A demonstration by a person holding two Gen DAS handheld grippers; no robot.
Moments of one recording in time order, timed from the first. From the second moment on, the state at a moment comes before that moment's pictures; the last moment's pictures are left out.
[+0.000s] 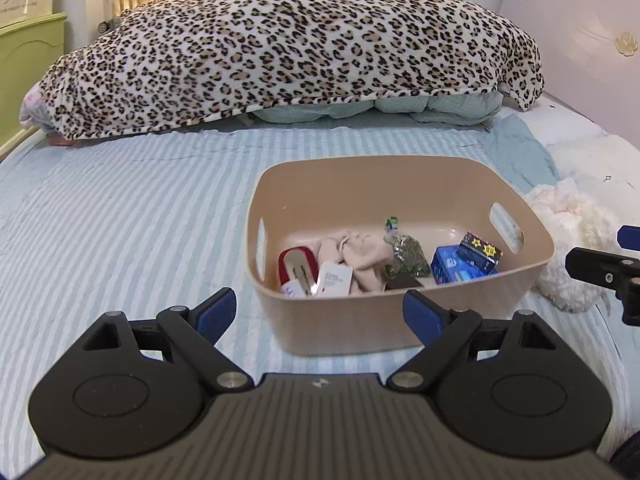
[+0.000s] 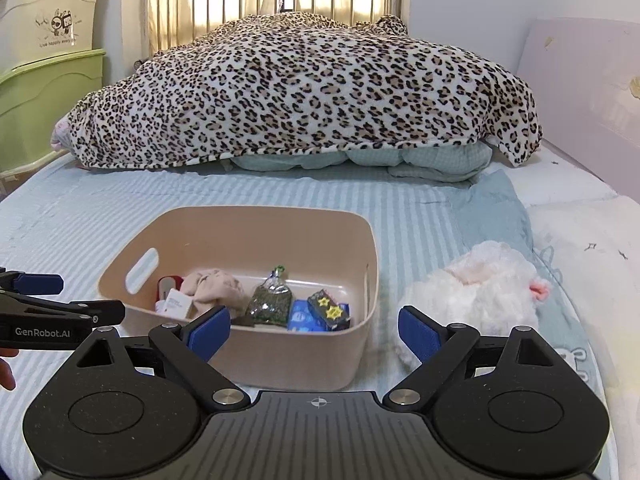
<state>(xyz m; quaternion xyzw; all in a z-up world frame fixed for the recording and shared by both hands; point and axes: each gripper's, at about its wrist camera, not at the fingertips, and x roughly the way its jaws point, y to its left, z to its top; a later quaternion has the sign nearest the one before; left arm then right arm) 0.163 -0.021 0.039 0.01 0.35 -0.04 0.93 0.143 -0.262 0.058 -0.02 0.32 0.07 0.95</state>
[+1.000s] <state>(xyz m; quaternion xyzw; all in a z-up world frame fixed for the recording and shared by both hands) 0.012 -0.011 0.039 0.01 0.35 -0.05 0.93 0.010 -0.238 0.058 -0.01 0.31 0.14 0.94</state>
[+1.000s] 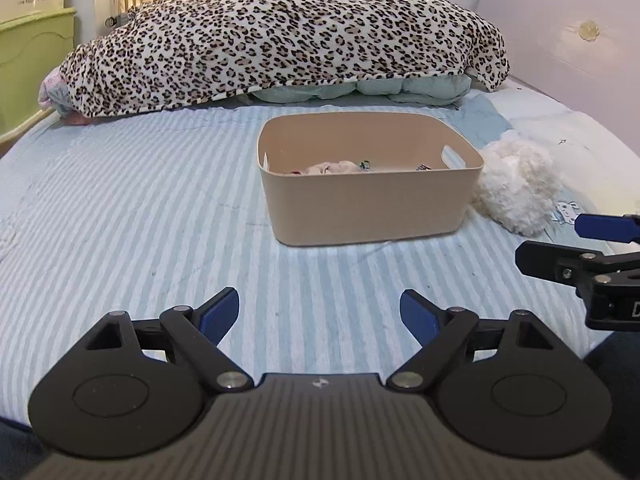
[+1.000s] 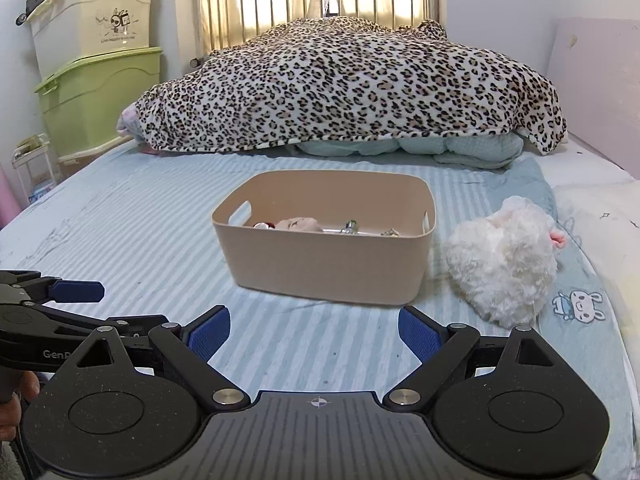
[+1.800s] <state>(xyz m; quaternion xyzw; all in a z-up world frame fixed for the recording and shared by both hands) -0.029 -0.004 0.052 0.00 0.35 -0.04 0.94 -0.021 -0.241 0.050 0.00 0.34 0.14 0.93</state>
